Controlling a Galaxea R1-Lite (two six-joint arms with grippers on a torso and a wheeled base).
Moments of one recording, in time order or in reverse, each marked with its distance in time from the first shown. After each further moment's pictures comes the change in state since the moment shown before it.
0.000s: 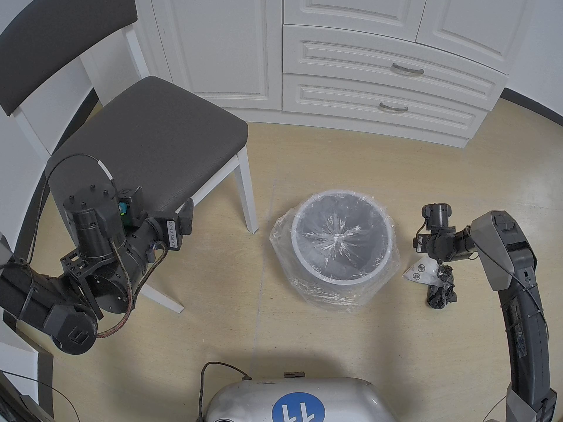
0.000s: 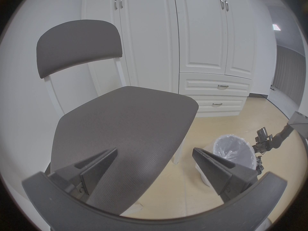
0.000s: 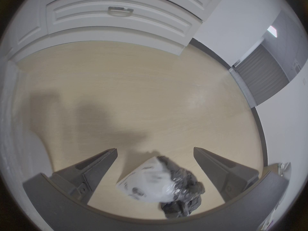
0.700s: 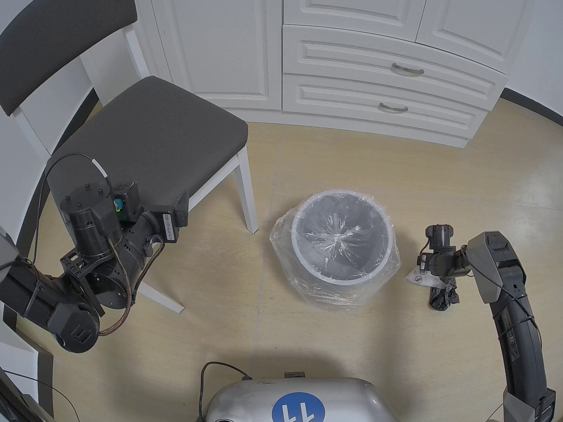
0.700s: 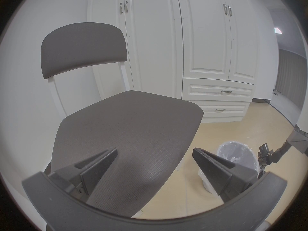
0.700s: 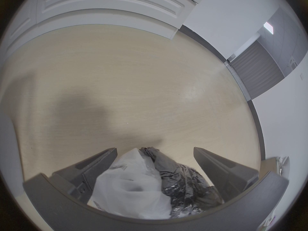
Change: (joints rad) left arm 0.024 0.025 0.003 -0.090 0.001 0.004; right arm -0.062 0.176 -0.116 -0.003 0.016 0.000
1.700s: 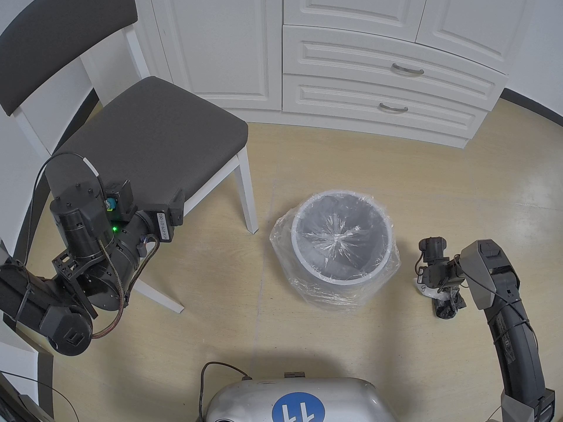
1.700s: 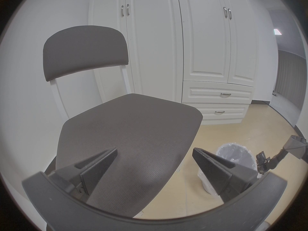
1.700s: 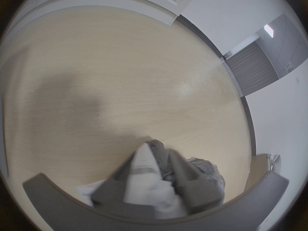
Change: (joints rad) left arm -0.001 -0.038 0.022 -0.002 -0.002 0.004; right arm 0.012 0.059 0.000 0.049 -0.087 0.031
